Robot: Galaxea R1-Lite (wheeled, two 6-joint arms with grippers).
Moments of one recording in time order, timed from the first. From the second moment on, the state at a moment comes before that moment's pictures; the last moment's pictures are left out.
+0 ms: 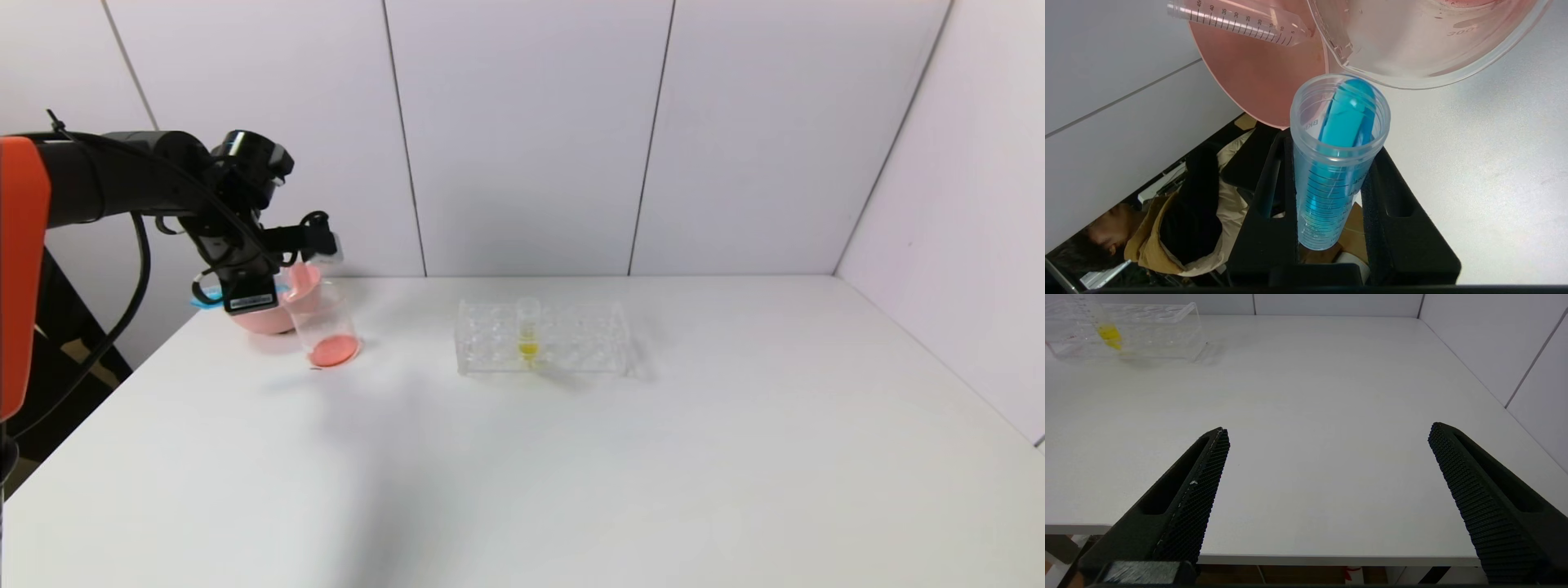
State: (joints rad) left arm -0.05 2.15 -2.00 0.74 0.38 1.13; right arm 0.00 0.00 0.00 0.01 0.00 0.00
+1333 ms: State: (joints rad) left arm -0.08 2.16 -1.99 0.74 0.49 1.12; right arm 0.00 0.00 0.00 0.01 0.00 0.00
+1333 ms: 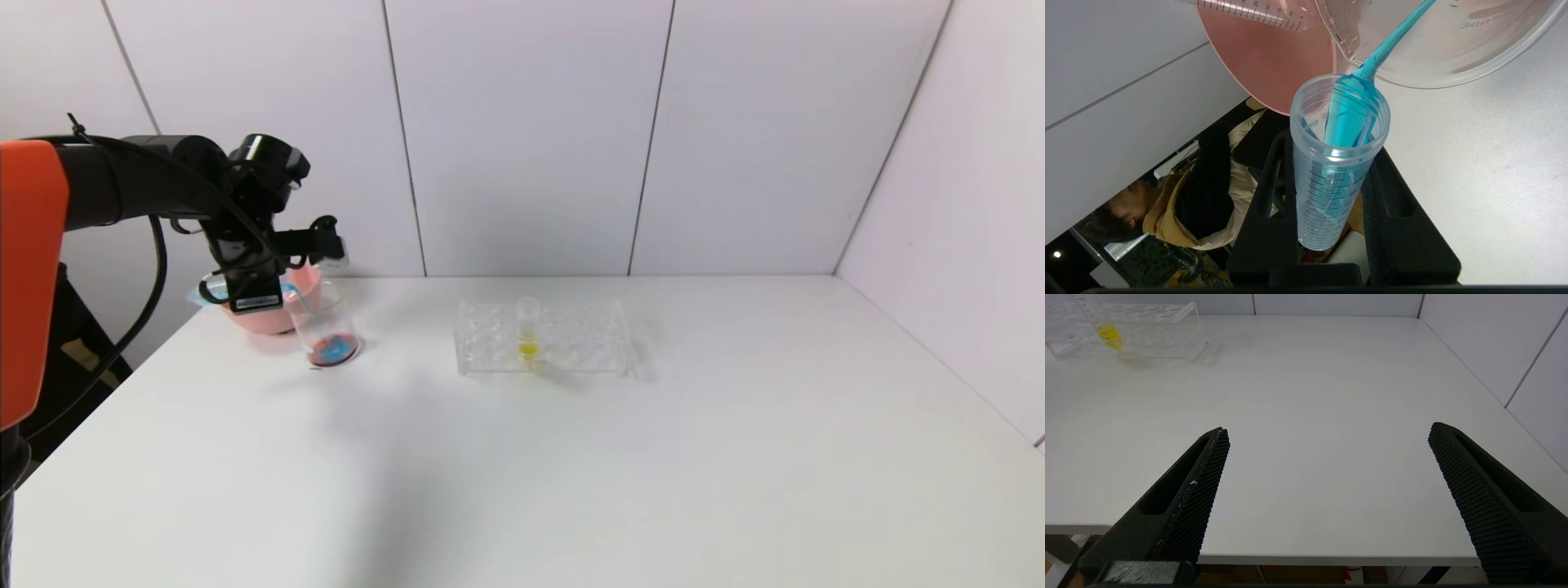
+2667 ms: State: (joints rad) left arm -0.11 2.17 -1.99 0.74 0.60 1.12; right arm 0.00 0.00 0.00 0.01 0.00 0.00
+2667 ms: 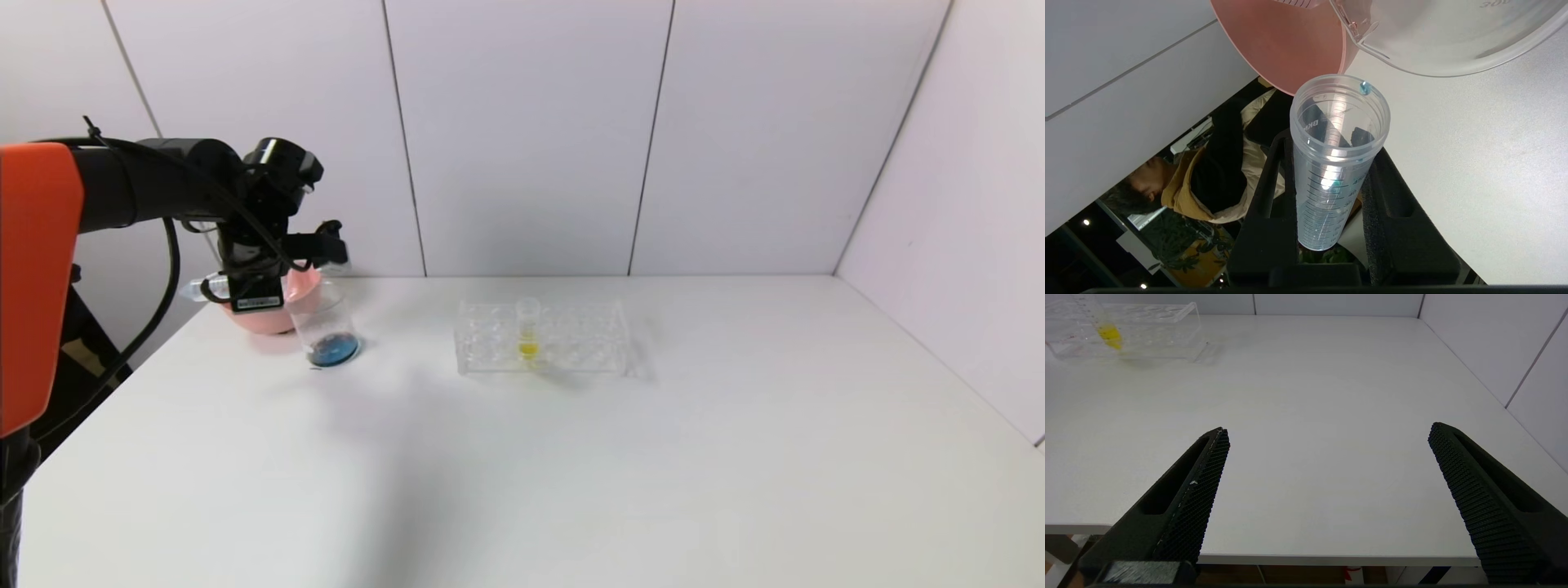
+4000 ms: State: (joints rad) left arm -0.14 2.17 -1.99 0.75 0.71 1.13; right arm 0.00 0.00 0.00 0.01 0.00 0.00
